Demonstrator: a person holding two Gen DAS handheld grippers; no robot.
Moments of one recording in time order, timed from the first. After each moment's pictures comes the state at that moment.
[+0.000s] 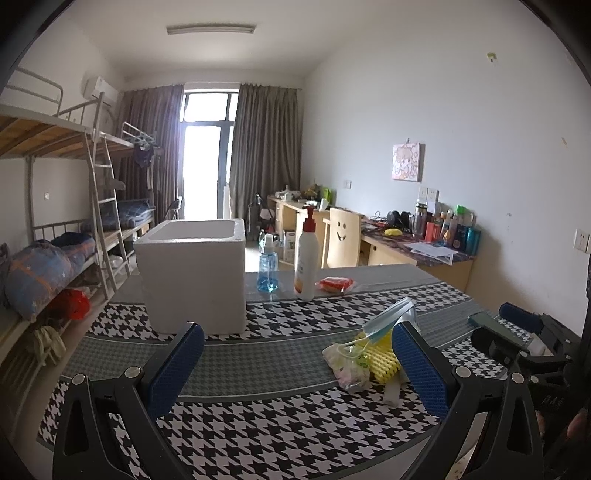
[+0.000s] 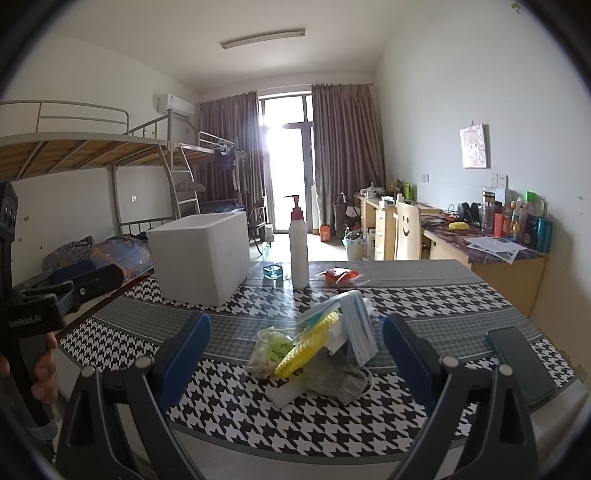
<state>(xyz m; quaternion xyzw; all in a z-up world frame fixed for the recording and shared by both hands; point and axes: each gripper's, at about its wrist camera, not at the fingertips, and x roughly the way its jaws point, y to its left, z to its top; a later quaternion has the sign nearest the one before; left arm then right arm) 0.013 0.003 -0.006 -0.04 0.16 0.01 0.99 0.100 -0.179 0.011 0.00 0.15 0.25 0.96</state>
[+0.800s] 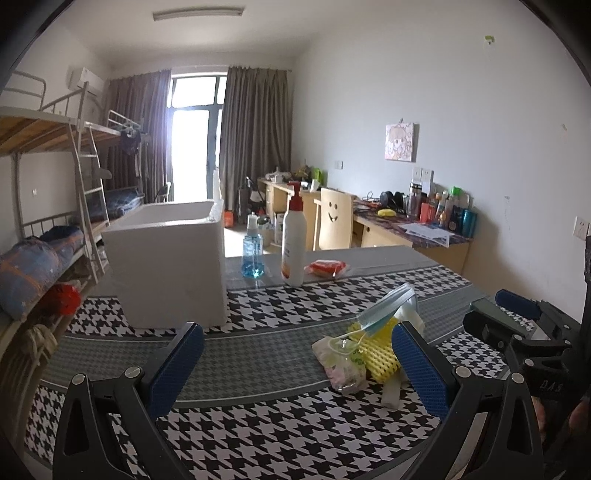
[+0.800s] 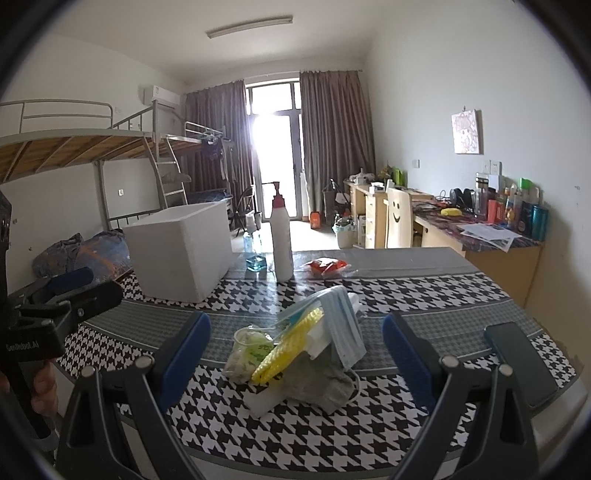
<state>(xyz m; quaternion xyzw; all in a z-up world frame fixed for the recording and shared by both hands) 0.054 -0.006 -0.016 -0.03 0.20 -0.01 0.98 0.133 -0.183 0.007 0.00 0.18 0.22 0.96</state>
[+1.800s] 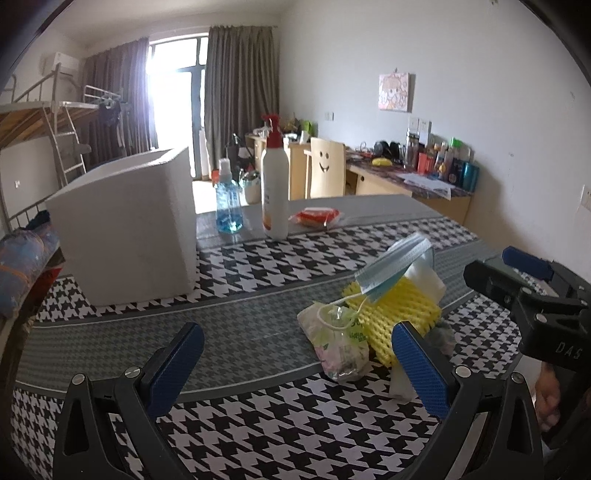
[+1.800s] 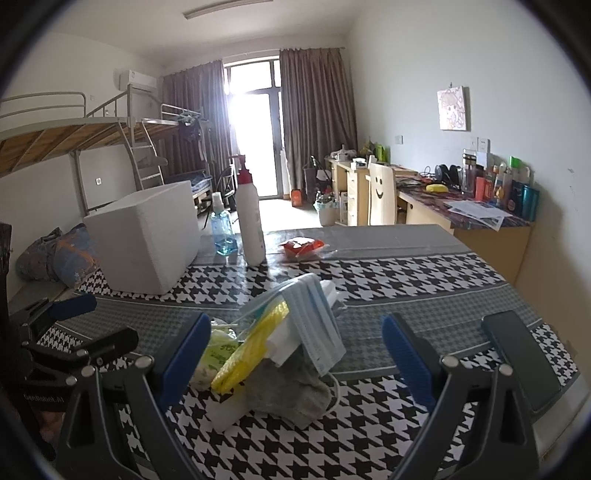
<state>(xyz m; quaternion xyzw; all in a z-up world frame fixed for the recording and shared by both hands) 0.113 -0.027 -0.055 -0.01 0.29 -0.03 0.96 0.178 -0.185 -0.007 -0.01 0.23 0.19 0.95</state>
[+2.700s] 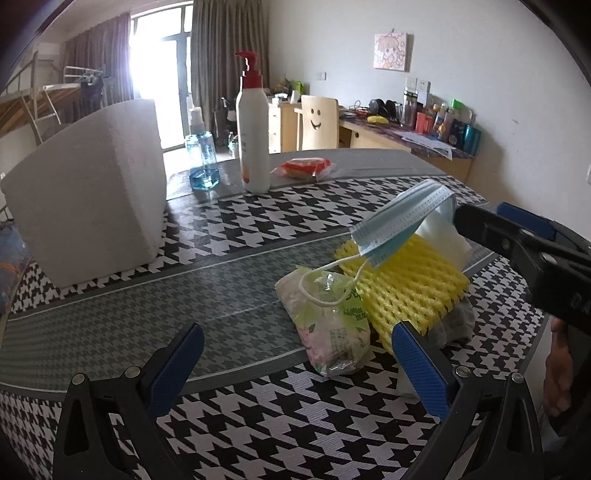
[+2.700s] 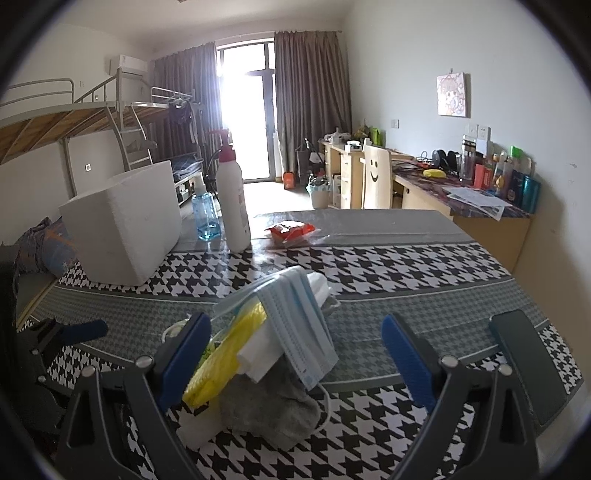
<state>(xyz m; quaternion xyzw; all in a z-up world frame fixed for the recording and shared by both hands) 0.148 -0.042 -0.090 0.00 0.37 -0.04 0.93 0.210 -0.179 -0.021 -0.01 0.27 0.18 0.95</state>
